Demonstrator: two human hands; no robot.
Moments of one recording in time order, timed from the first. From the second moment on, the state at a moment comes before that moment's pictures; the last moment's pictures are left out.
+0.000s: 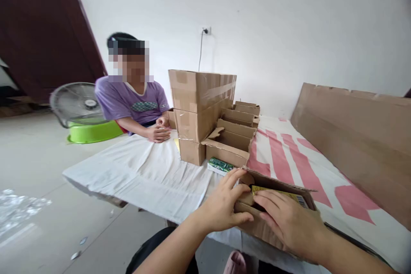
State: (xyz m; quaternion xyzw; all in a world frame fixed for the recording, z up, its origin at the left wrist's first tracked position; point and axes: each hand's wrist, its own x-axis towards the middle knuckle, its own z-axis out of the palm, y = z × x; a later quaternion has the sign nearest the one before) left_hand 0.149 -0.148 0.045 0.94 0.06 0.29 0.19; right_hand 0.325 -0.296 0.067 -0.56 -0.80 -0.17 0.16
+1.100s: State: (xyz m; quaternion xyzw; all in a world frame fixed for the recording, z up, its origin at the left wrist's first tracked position) left_hand 0.158 -0.134 0.034 0.87 -0.01 0.35 0.36; right_hand 0.386 -0.280 0.069 -0.78 -0.62 0.07 0.07
